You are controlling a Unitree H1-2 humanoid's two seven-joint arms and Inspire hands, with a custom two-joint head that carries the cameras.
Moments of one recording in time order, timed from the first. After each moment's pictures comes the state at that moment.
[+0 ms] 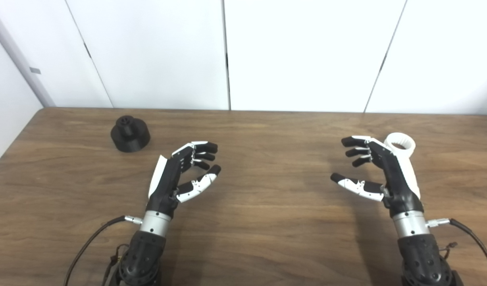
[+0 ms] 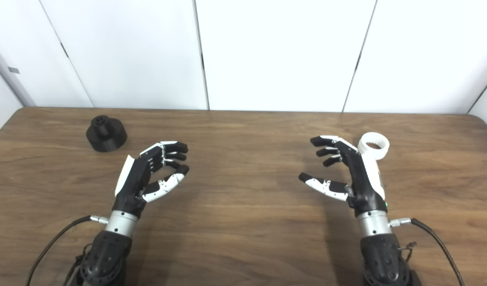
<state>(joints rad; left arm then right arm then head) -0.09 0.12 -0.03 0.02 0.14 -0.25 -0.04 -0.06 -0.18 0.01 -0.13 -0.36 -0.08 -0.08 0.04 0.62</state>
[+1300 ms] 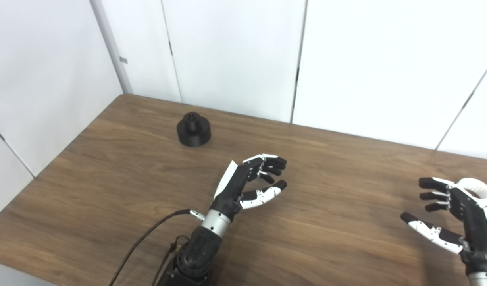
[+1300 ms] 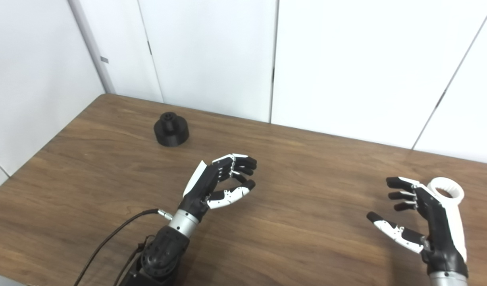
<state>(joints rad) -0.09 0.07 -0.06 0.06 0.16 -0.25 -0.04 -0.06 -0.23 -0.02 -0.09 -0.28 -0.10 -0.04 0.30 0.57</state>
